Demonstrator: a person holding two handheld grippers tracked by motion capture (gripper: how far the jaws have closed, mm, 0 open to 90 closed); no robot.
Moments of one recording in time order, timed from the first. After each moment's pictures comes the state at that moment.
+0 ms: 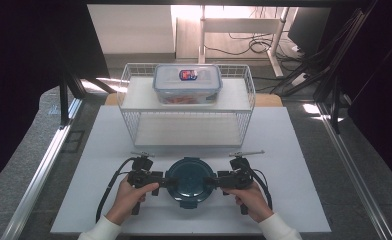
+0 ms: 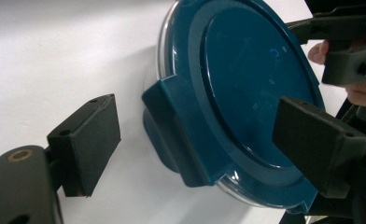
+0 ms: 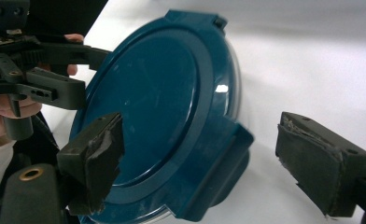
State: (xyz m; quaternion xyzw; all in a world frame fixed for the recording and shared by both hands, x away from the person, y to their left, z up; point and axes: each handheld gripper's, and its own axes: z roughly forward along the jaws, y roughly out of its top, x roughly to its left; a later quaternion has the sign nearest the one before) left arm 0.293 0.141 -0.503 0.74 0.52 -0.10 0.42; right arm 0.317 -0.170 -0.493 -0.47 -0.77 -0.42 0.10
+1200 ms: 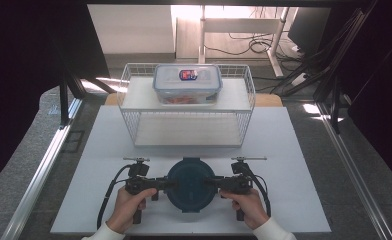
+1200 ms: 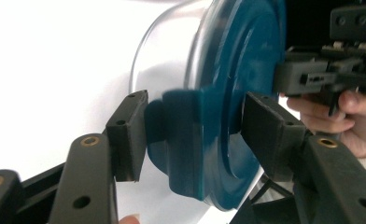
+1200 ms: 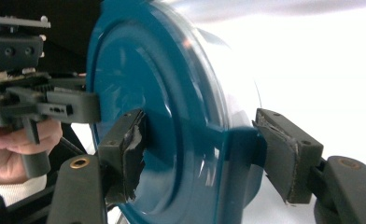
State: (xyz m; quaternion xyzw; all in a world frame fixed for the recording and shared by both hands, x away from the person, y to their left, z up) left arm 0.265 0.140 -0.492 0.70 0.54 -0.12 0.46; right arm 0.303 -0.172 -0.492 -0.50 -0.72 -0.46 0.14
